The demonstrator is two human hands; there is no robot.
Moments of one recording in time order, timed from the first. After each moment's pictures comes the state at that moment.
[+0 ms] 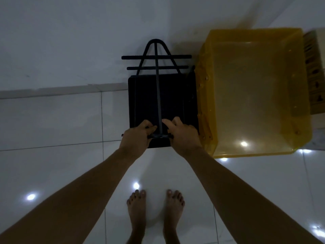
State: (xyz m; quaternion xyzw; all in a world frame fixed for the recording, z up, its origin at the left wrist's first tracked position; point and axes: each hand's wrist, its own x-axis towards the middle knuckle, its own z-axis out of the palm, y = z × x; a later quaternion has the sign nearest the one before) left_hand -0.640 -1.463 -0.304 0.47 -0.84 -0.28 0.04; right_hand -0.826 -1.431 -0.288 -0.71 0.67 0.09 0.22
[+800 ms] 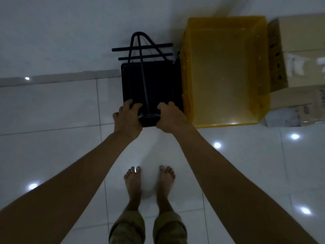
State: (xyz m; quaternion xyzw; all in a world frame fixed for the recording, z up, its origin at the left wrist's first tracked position) left_hand -0.657 -1.427 -0.225 0.62 -0.73 -0.29 -0.05; right_hand -0.819 -1.413 -0.196 -0.59 0.70 0.05 0.41
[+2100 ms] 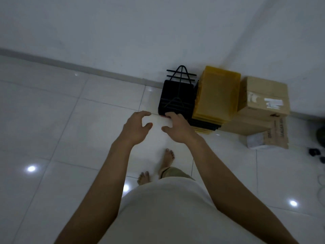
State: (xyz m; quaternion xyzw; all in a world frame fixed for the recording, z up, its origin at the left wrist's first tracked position) left_hand -0.529 -1.096 0.146 0.67 -0.59 -0.41 0.18; right_hand -0.710 -1.117 0.155 -0.64 0.63 -0.03 0.44
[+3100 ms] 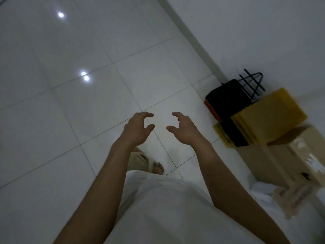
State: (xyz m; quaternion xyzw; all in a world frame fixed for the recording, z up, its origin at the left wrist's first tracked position) left_hand -0.638 -0.704 0.138 0.85 -0.27 -0.34 0.31; right_hand -0.754 -0.850 0.151 -0.79 0.40 0.15 0.45
